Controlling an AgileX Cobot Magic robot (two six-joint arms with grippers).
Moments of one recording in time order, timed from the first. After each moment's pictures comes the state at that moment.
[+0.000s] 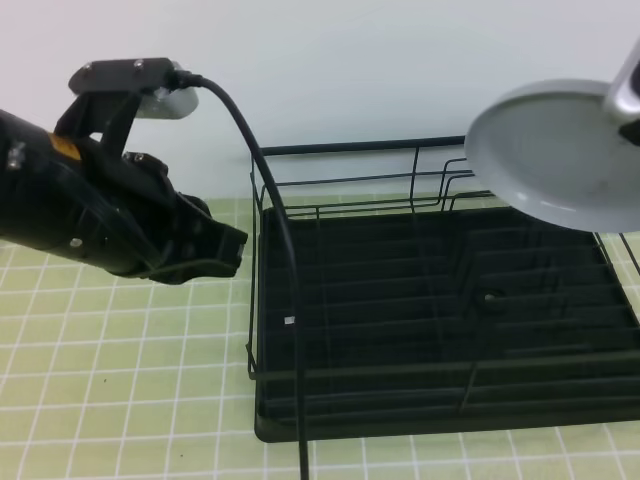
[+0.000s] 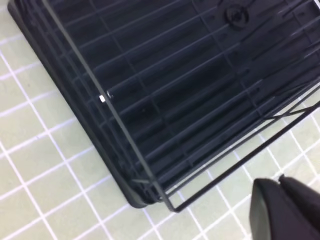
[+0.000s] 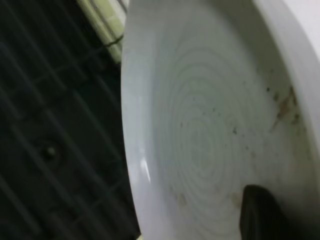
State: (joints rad) left arm -0.38 1.28 -1.23 -0.40 0.95 0.16; right arm 0.24 1.33 -1.23 0.02 0.56 -0.80
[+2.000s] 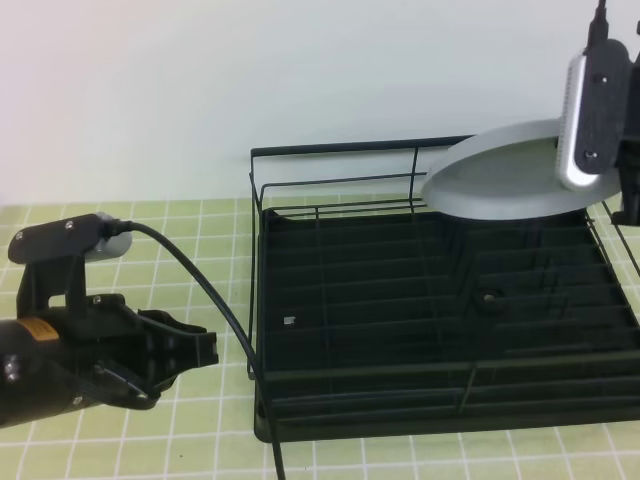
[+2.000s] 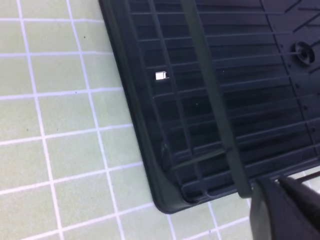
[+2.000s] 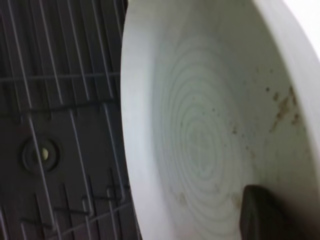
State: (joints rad) left arm -0.38 1.10 -0.70 -0.52 0.41 0.04; right arm 0.24 1.49 -1.23 0.28 0.41 -1.52
